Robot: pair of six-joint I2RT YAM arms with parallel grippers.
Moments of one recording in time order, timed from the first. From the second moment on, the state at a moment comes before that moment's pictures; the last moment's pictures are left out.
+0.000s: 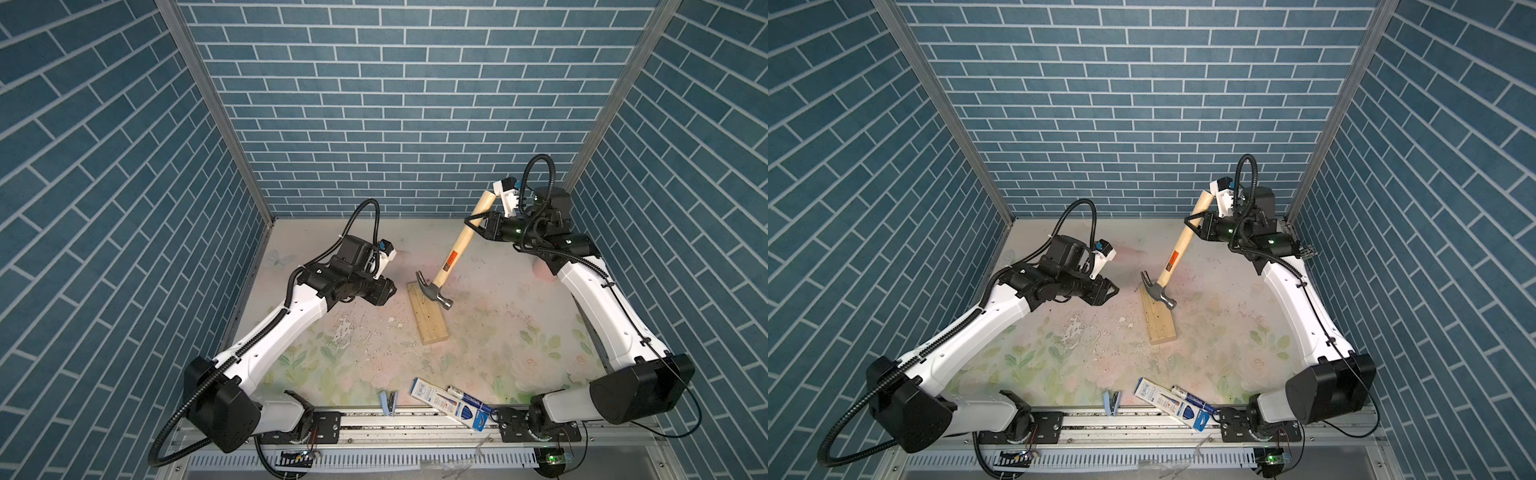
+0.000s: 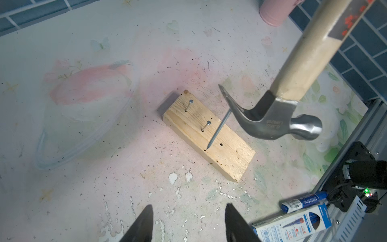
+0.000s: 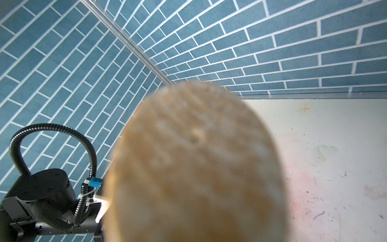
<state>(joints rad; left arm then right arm) -0.56 1.34 1.23 -0.77 0.23 -0.01 0.27 1.44 1.50 -0.47 -0.68 0.42</state>
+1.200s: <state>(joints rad) -0.69 1.41 1.25 -0.85 0.04 0.15 0.29 1.52 1.45 -0.28 -0.93 0.52</state>
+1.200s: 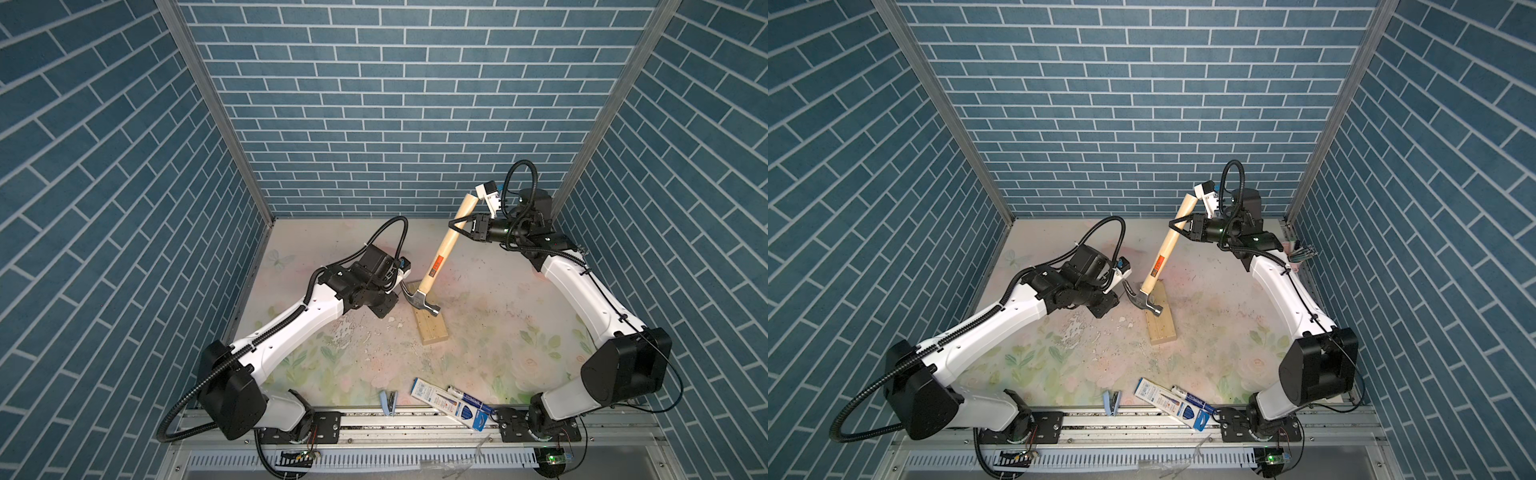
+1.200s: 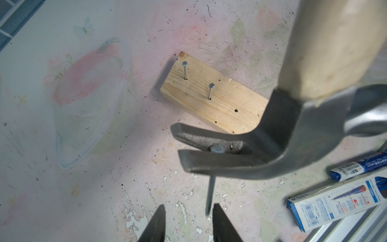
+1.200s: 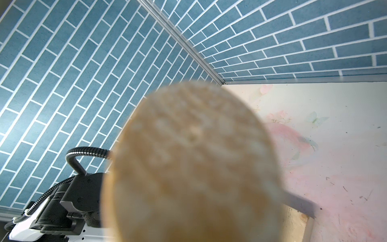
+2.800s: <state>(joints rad) -0.73 1.42 1.24 -0.88 -0.02 0.16 0.31 1.54 1.45 -0.24 -0.96 0.52</state>
